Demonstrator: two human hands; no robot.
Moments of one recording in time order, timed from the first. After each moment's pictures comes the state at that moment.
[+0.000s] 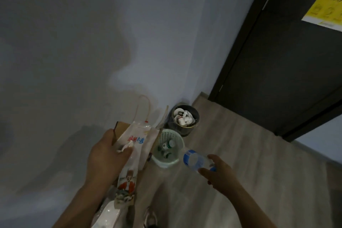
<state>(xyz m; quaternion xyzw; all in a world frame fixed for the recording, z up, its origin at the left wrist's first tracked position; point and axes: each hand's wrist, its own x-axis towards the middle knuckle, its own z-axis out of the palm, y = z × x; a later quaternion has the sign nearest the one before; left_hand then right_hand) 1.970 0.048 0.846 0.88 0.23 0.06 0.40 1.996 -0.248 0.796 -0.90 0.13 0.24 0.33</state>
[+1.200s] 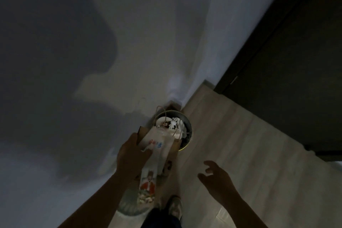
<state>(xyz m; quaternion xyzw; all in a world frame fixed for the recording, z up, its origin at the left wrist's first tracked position) 2.456 -0.145 0.595 0.89 0.27 -0.12 0.35 2.442 -0.401 0.575 -0.84 0.15 0.39 0.34</state>
